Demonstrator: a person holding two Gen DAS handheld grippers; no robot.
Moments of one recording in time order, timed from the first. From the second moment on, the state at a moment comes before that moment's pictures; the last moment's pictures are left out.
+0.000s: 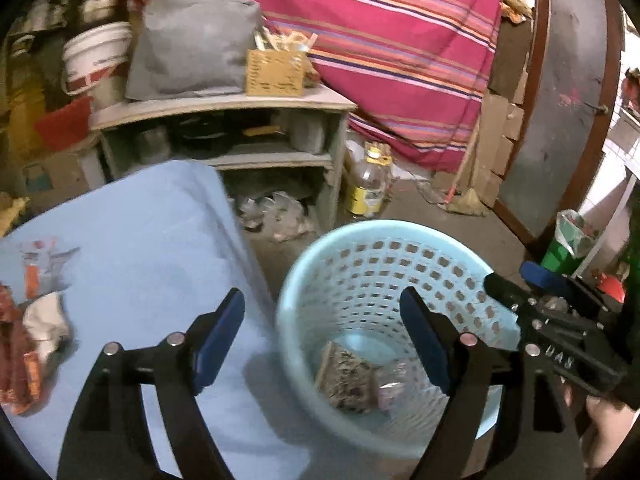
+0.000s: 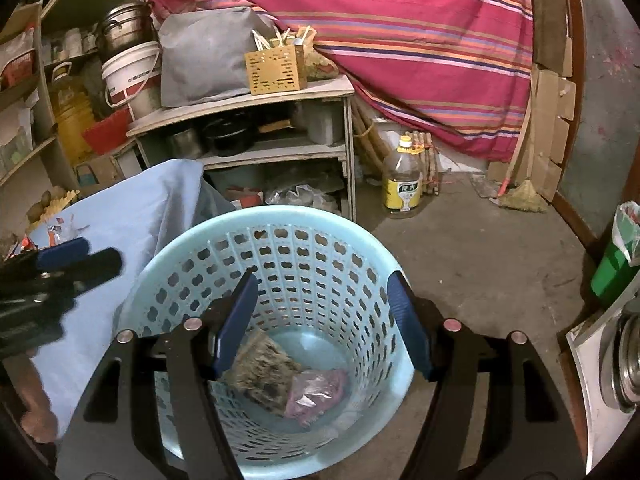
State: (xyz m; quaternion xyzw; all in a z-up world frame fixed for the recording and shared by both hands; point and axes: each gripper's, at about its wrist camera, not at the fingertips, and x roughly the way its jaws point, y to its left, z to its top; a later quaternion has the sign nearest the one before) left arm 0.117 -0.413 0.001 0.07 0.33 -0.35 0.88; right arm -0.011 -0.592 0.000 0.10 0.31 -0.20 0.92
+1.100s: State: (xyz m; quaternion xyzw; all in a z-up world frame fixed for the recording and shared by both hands) left arm 0.146 0.069 -0.036 0.01 0.34 -0.03 0.94; right arm 0.106 -0.282 0.000 0.03 0.32 -0.06 0.95
